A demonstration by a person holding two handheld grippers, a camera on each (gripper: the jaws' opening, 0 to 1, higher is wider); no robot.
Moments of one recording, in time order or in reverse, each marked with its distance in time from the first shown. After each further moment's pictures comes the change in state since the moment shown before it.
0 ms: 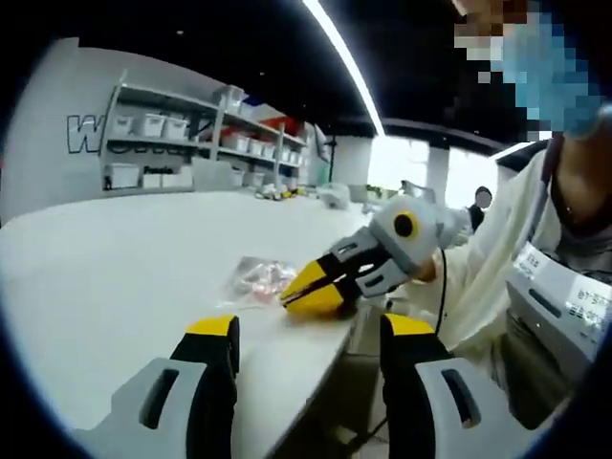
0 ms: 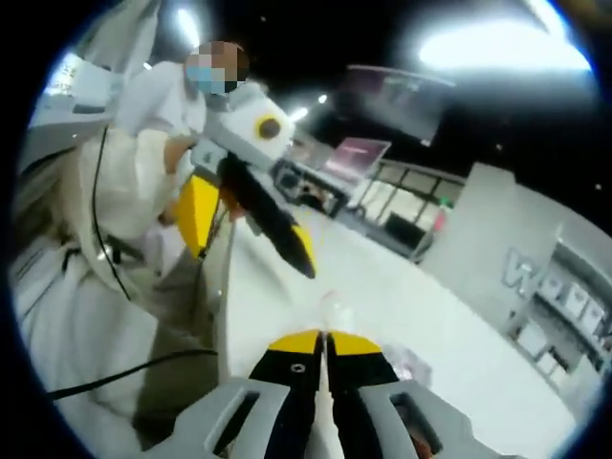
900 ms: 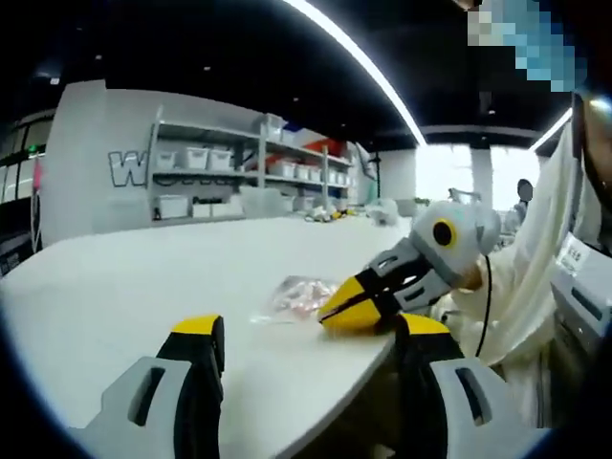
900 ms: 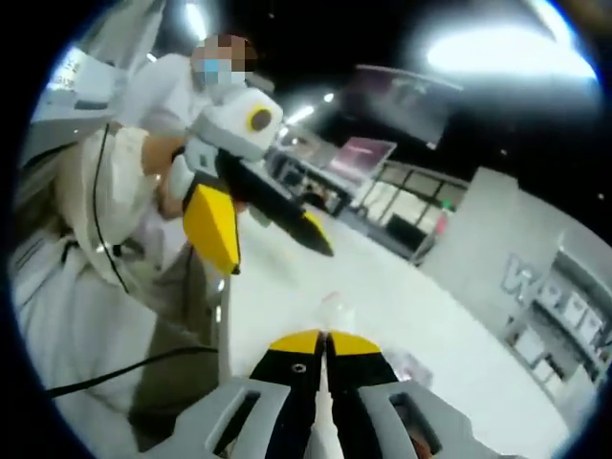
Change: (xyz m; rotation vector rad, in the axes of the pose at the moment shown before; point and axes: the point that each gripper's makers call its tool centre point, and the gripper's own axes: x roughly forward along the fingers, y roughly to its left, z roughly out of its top) left arm -0.007 0.013 0.010 0.072 -0.101 0.231; right arm 0.002 0.004 0.003 -0.037 0.006 0.005
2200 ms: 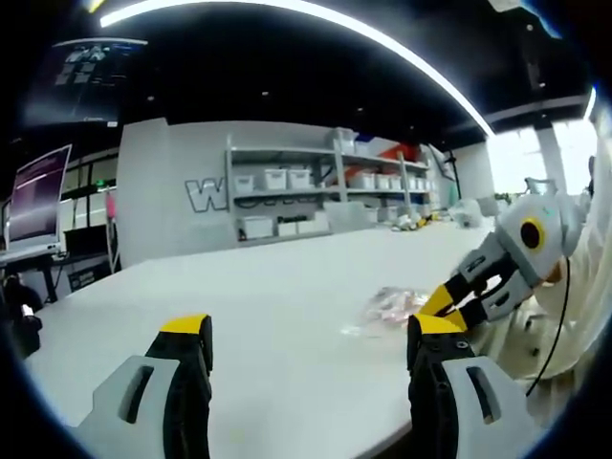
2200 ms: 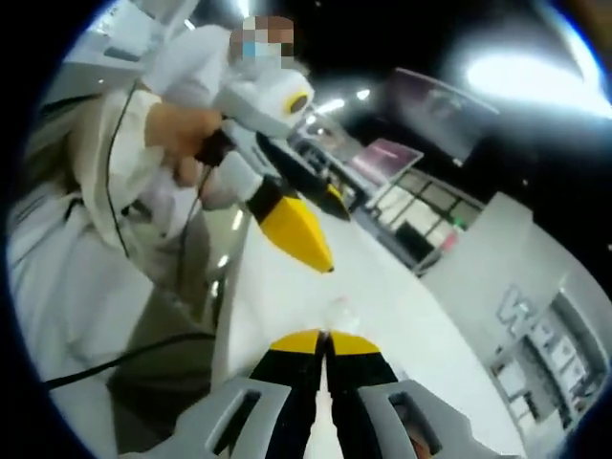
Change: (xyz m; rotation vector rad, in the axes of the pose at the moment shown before) left arm -0.016 0.061 0.011 0.094 -0.087 0.451; right arm 0.007 0.000 -0.003 -0.175 0.038 0.036
